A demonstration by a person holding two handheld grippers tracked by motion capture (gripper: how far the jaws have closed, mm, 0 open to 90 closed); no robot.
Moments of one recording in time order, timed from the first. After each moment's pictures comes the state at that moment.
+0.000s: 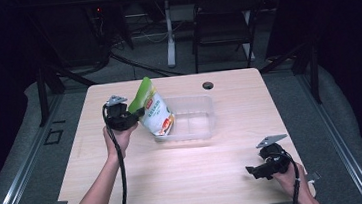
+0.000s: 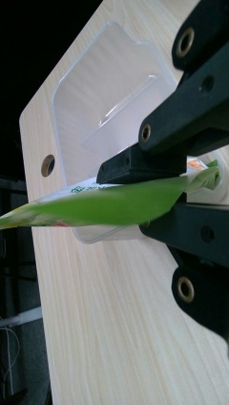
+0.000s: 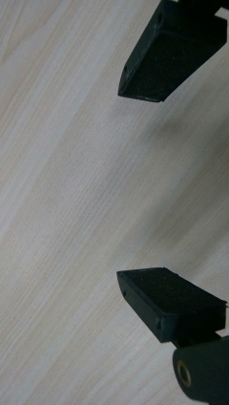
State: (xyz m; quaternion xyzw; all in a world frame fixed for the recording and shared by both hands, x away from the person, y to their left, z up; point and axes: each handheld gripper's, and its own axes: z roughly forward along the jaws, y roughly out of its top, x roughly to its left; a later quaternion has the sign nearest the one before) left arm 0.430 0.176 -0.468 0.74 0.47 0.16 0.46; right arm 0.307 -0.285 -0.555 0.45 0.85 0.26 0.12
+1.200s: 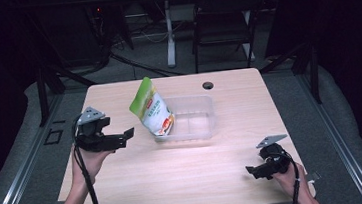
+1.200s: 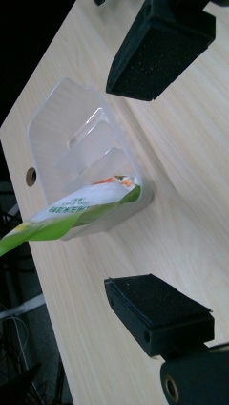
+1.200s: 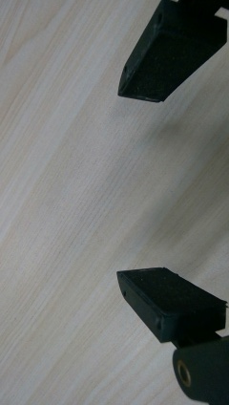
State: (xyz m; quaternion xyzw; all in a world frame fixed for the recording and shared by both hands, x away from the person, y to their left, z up) left arm 0.330 0.213 -0.405 0.77 0.43 0.19 0.43; right arm 0.307 -0.284 -0.555 0.45 0.85 0.26 0.13
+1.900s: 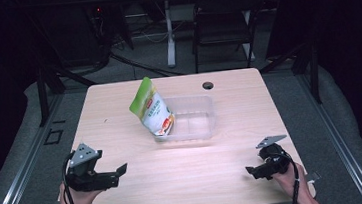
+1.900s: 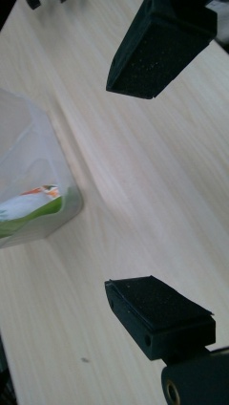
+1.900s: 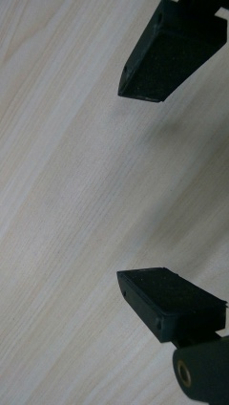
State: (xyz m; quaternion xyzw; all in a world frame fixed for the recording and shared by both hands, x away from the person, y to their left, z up) left arm 0.261 0.234 -0.449 0.79 0.43 0.18 0.39; right arm 0.306 -0.283 -0.555 0.45 0.85 0.26 0.13
